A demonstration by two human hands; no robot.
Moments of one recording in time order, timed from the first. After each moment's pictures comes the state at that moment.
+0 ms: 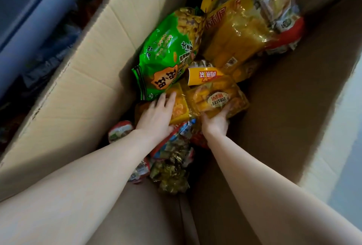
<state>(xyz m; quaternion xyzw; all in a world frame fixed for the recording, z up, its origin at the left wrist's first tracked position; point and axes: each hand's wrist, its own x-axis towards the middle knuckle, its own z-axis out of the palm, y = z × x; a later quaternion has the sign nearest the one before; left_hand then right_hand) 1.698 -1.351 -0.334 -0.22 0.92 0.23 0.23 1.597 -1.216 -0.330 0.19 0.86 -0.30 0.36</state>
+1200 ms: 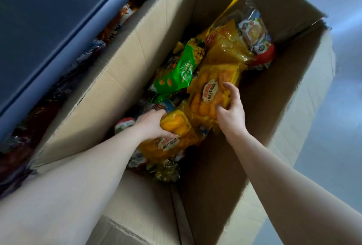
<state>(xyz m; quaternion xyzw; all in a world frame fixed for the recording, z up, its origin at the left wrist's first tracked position) 1.717 -1.359 -0.276 -0.28 0.82 0.37 0.33 1.566 -1.196 -0.209 -0.04 0.88 -0.38 0.28</state>
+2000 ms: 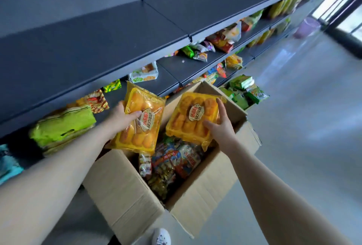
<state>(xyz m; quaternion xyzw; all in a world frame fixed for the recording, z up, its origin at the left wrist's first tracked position) 1.840 -1.351 0.157 -0.57 0.66 0.48 -0.08 1.605 -1.162 0.176 -0.18 0.75 -0.50 0.40</state>
